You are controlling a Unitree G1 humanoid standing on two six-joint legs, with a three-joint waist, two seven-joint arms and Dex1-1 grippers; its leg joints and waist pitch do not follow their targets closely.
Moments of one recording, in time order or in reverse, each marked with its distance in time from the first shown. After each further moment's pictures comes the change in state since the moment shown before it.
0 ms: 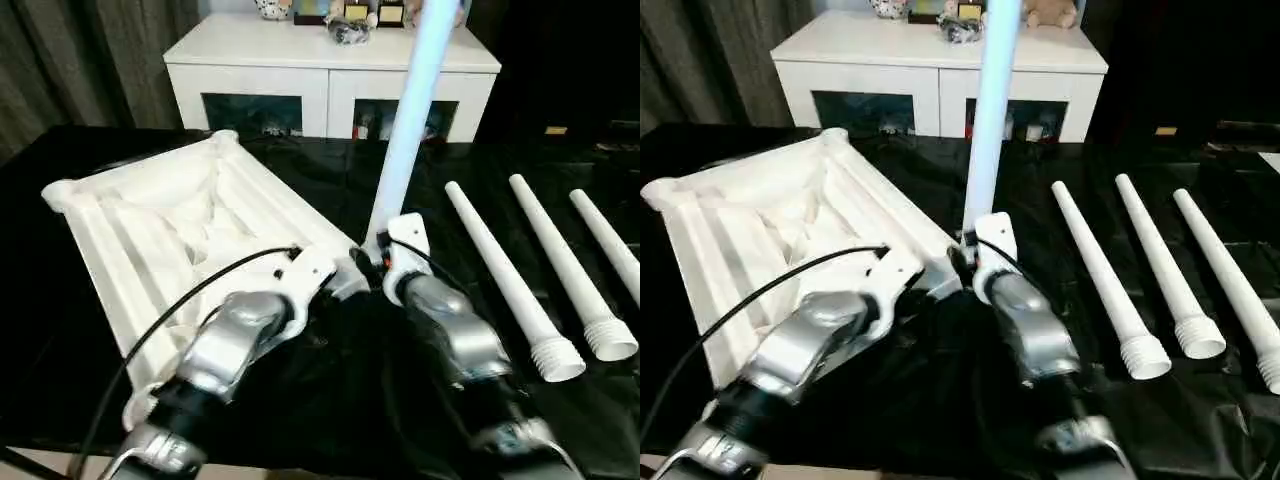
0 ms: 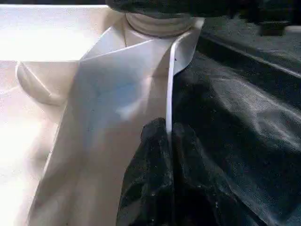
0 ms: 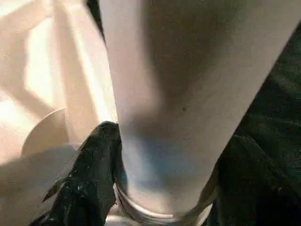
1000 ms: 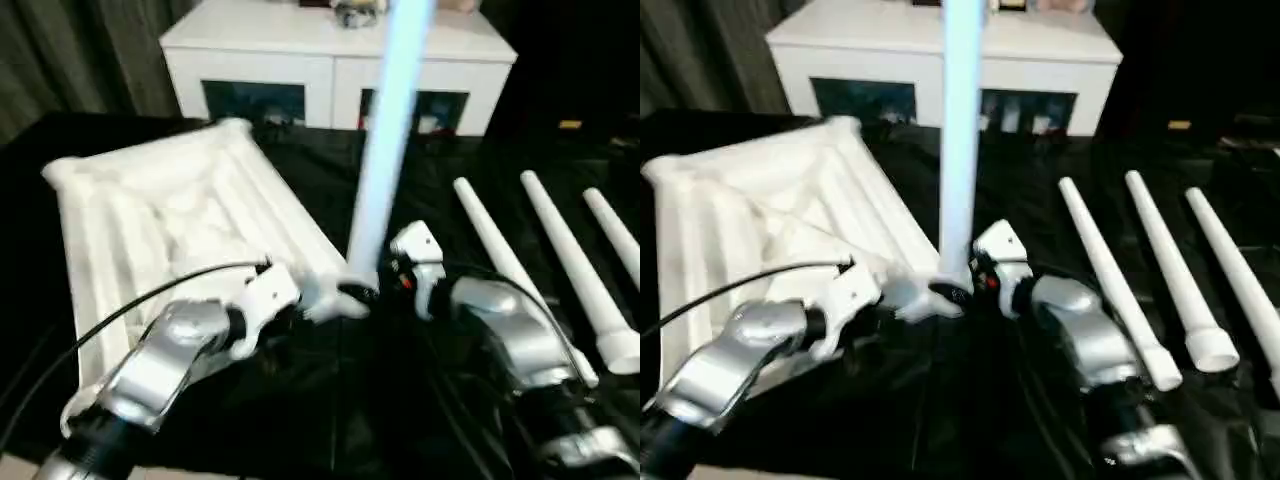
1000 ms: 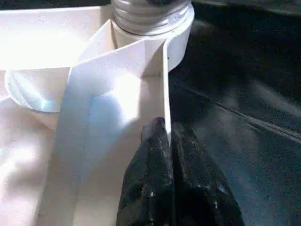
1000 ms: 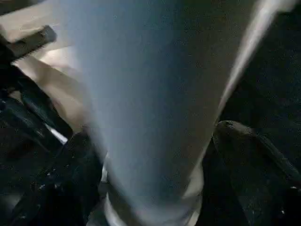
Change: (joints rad) left arm 0.193 0.336 -0.036 -0.279 -0.091 -0.164 -0.392; right arm 0.099 -0.371 0.135 -0.241 0.133 -0.020 0.819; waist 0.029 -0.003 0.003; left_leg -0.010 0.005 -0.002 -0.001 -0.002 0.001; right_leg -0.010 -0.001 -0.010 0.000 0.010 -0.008
